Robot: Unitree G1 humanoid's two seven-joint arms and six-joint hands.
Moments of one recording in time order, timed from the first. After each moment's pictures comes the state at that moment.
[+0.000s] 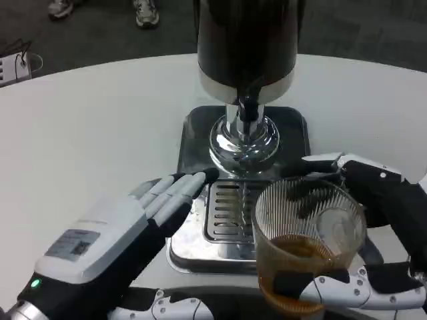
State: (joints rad) left arm 0.08 0.55 0.13 -0.61 0.46 -0.22 -0.37; right arm 0.14 -0.29 -0.07 -0.85 -0.14 0.05 0.25
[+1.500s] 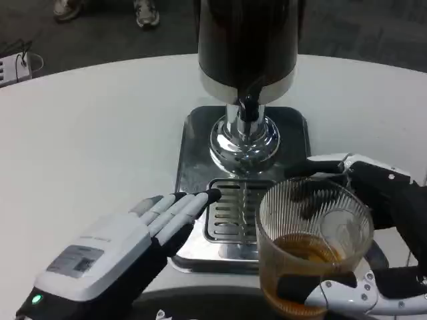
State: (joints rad) left arm 0.15 0.57 0.13 -0.66 0.48 -0.20 -0.39; right arm 0.17 -0.28 -0.09 -0.87 -0.12 0.03 0.26
